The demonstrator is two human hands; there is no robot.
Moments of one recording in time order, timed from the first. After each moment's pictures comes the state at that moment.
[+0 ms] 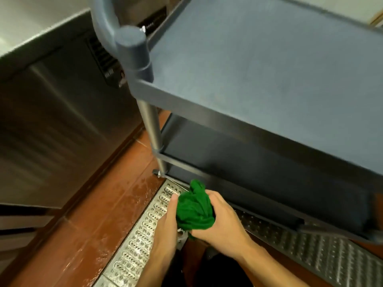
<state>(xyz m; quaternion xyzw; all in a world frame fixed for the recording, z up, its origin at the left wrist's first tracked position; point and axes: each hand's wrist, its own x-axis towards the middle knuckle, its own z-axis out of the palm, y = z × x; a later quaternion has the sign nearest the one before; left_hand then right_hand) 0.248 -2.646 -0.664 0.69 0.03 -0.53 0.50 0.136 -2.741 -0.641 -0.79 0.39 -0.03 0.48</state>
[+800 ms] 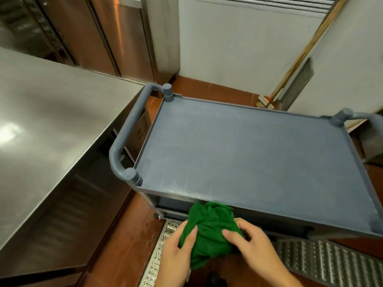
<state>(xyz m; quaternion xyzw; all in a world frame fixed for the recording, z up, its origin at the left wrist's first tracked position) 0.213 -2.686 -0.325 0.63 -0.19 -0.51 0.55 0.049 -2.780 -0.337 -0.64 0.49 -0.16 0.57</state>
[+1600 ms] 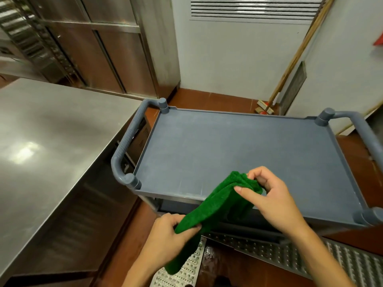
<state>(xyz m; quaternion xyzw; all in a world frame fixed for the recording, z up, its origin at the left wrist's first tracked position) 0.216 -2.698 -0.283 0.73 -0.47 -0.39 0.29 -0.001 -2.837 -0.239 -0.65 0.42 -0.34 0.53</state>
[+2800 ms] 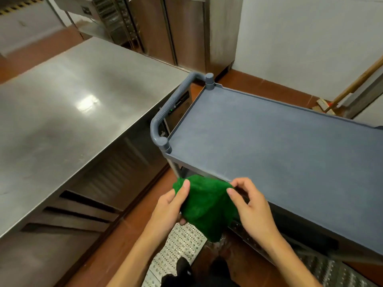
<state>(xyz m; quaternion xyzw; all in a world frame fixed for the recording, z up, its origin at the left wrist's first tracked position) 0.179 -2.656 -0.255 0.70 -0.15 -0.45 0.53 0.029 -2.793 -0.296 -0.72 0.37 -0.22 0.55</state>
